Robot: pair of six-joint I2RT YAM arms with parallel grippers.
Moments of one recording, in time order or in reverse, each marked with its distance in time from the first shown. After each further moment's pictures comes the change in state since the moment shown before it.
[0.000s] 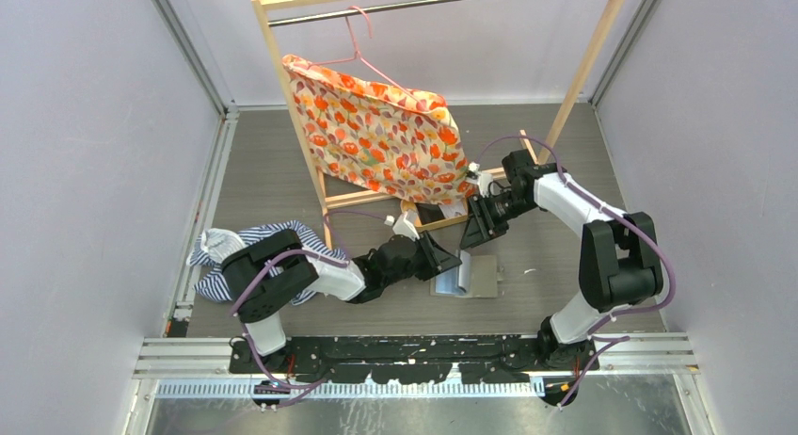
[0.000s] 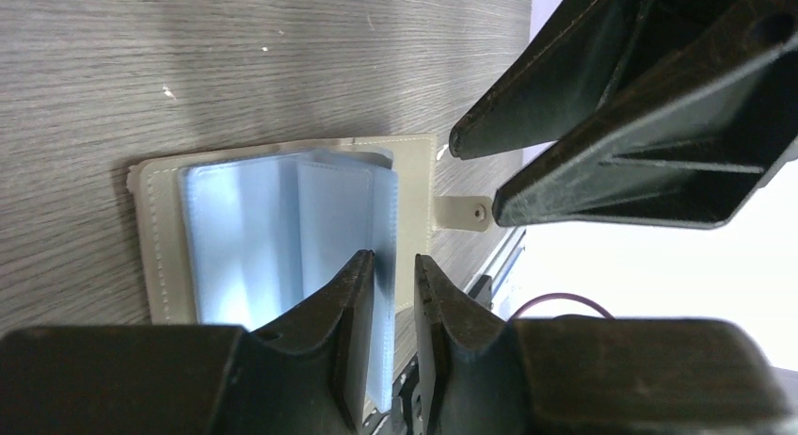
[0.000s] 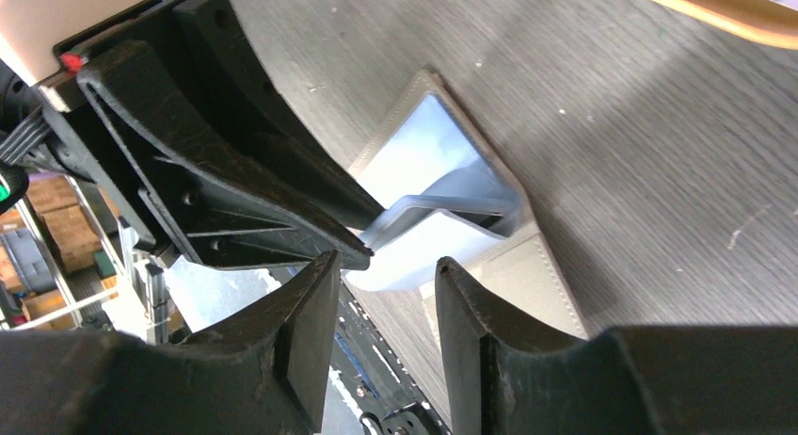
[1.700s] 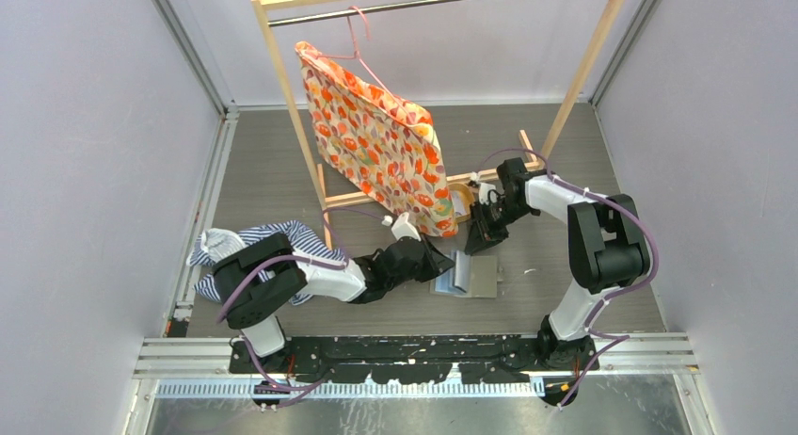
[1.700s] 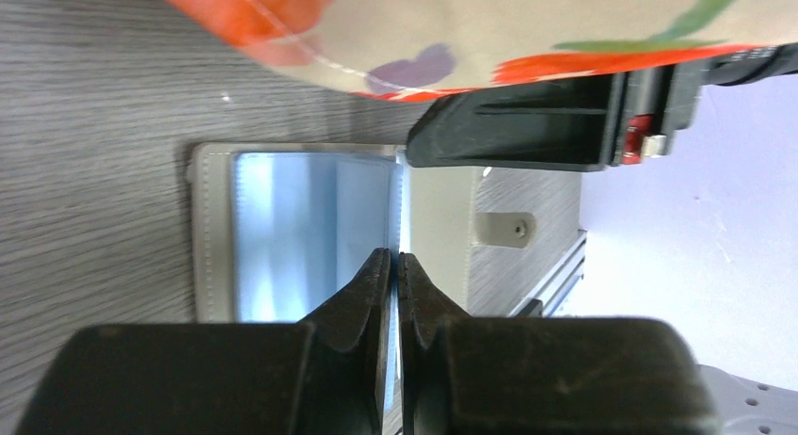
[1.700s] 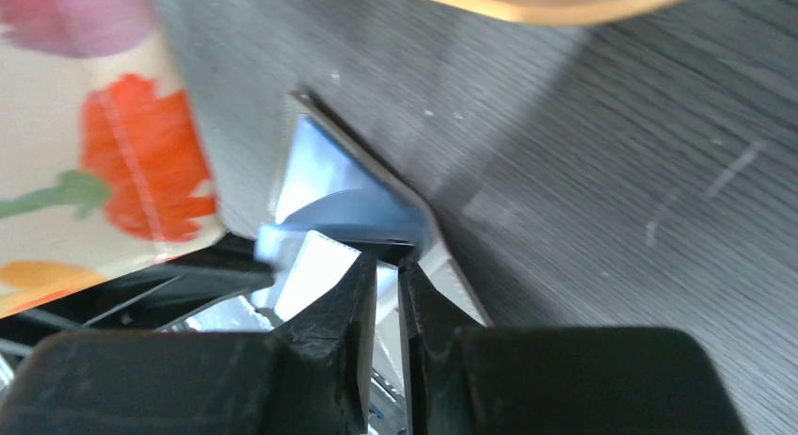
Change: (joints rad) left arm -0.047 -0.068 0.047 -0.224 -0.146 0.056; right arm -0.005 0.106 -0.043 0.105 0.133 0.157
